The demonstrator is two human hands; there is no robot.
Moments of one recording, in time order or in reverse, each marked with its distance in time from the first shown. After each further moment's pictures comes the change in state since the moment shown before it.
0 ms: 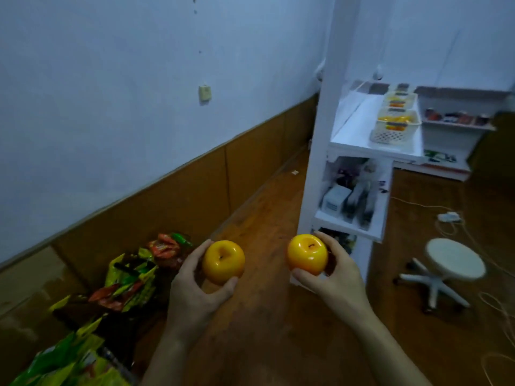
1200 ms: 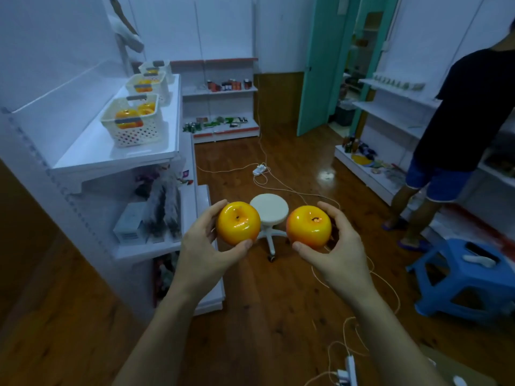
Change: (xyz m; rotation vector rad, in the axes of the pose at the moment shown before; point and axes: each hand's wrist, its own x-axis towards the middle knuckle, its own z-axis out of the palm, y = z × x) left_hand 0.065 0.173 0.522 -0.357 -0.839 0.360; right_hand -0.022 0.161 -0.397 -0.264 0.759 0.255
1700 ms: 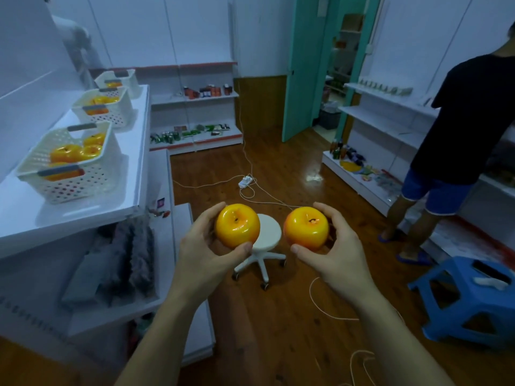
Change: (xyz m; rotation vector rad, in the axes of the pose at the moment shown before) left_hand 0.212 -0.075 0.032 -0.039 -0.070 0.044; right_hand 0.203 0.052 0.037 -0.090 0.026 0.032
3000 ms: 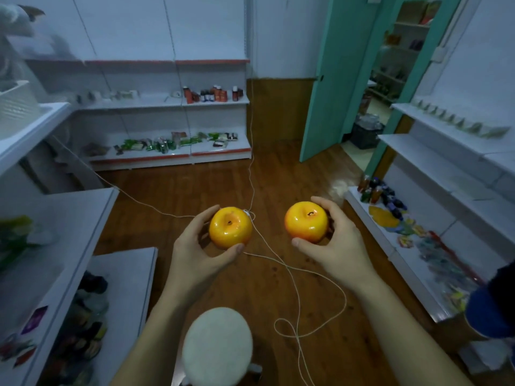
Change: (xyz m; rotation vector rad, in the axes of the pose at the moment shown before) left_hand 0.629 -0.248 0.269 0.131 0.136 -0.107; right_hand 0.722 0.293 -0.027 -0.022 -0.205 -0.050
